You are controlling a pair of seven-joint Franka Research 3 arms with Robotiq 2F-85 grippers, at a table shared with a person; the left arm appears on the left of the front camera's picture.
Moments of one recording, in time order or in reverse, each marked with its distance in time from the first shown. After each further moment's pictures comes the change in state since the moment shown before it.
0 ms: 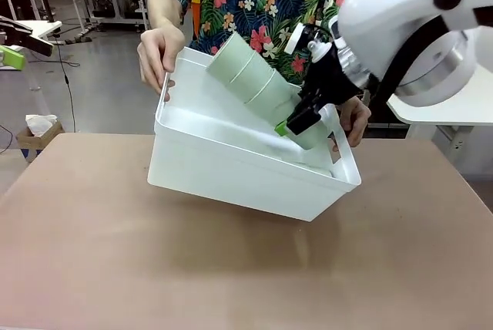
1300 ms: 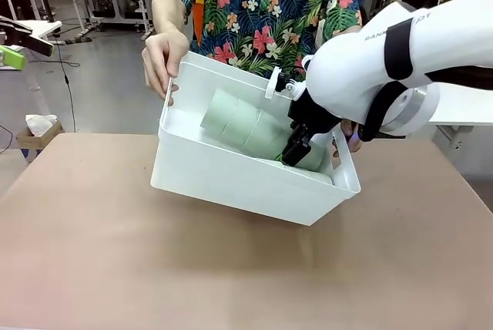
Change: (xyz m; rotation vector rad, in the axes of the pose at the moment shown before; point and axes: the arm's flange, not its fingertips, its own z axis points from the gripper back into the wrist) left arm 0.000 0.000 0.000 0.000 0.000 0.000; right arm -0.023 0.010 -0.053 0.001 0.178 0.058
